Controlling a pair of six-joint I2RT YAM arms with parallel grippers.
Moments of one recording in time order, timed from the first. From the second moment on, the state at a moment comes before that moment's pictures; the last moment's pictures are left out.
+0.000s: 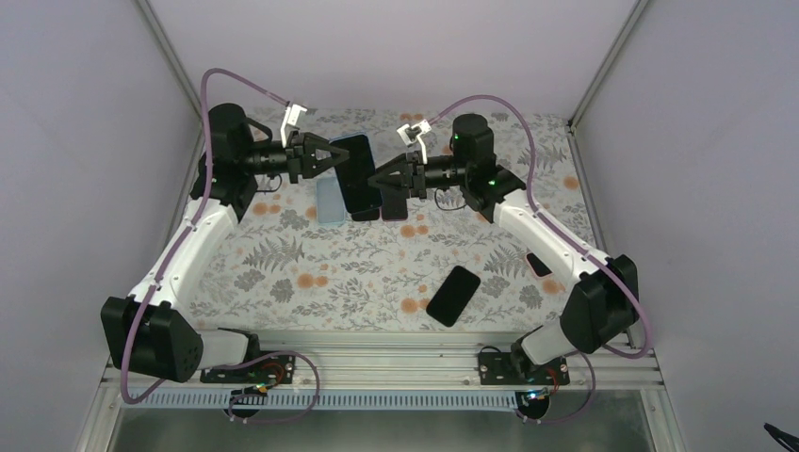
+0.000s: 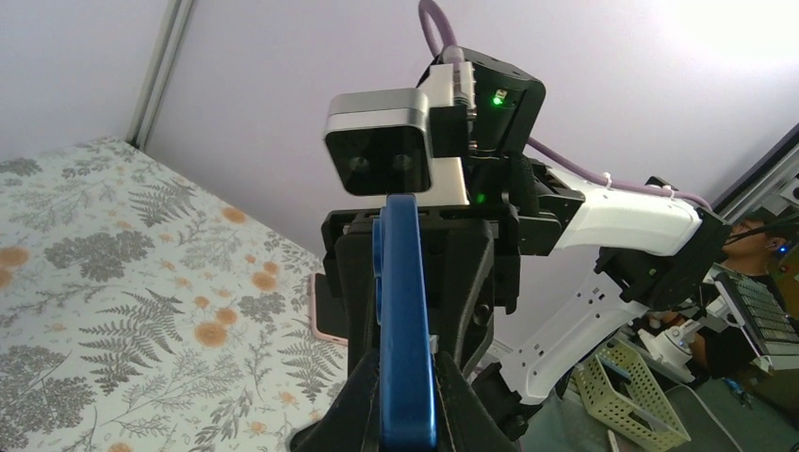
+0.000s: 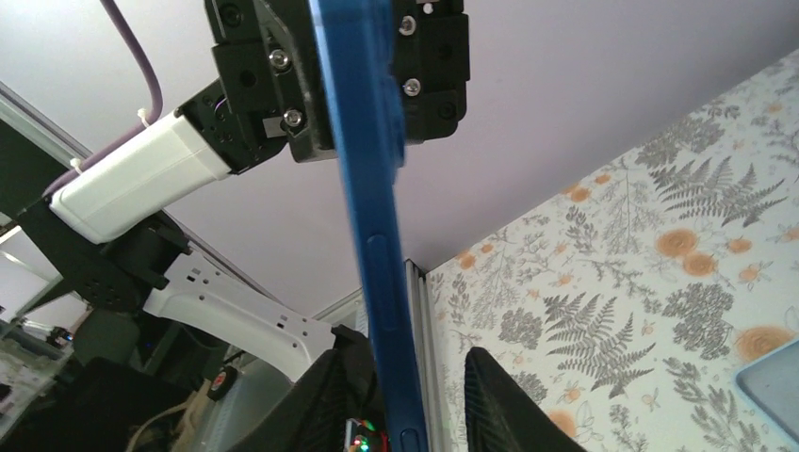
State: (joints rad) left arm -0.18 1.29 1.18 0.08 1.27 -0.51; right arm 0.54 1.49 1.28 -0.01 -1.09 0.42
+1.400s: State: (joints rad) left arm -0.15 1.31 1.19 -0.05 1.15 -0.40; right arm 0.17 1.57 1.21 -0.30 -1.06 0.21
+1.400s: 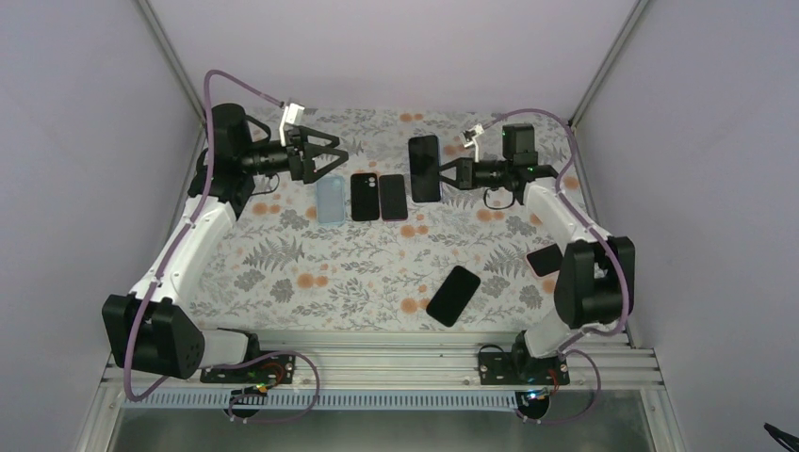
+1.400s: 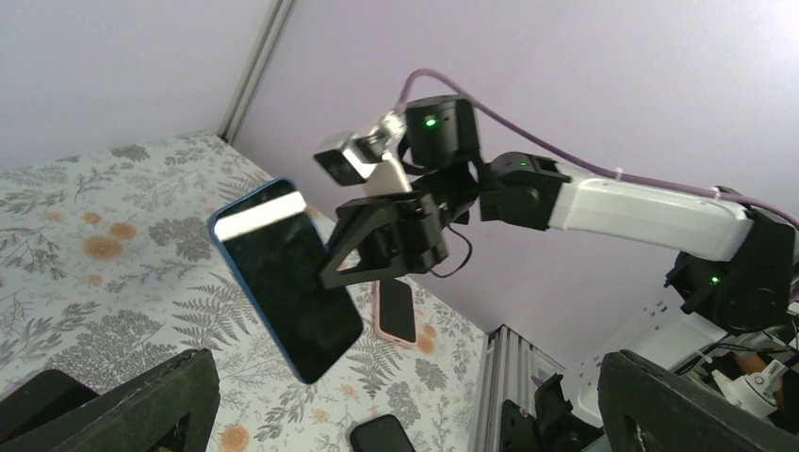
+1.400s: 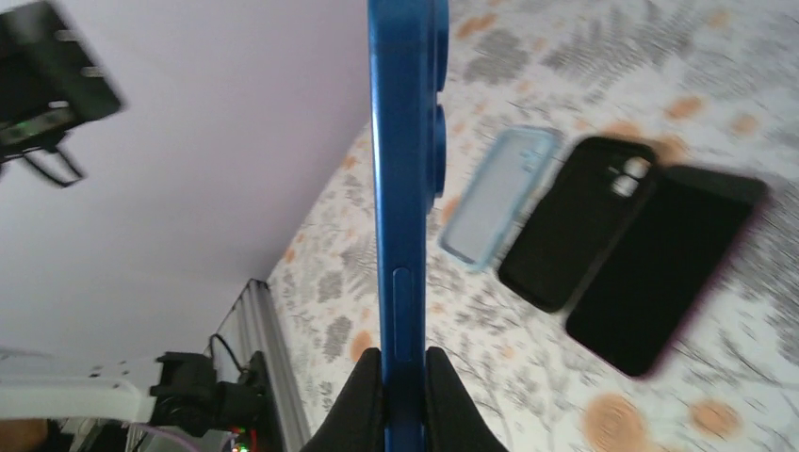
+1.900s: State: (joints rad) left arm -0.15 1.31 1.19 -0.05 1.14 -0.40; right arm 0.08 1.97 1.34 -0.45 -0.96 0.14
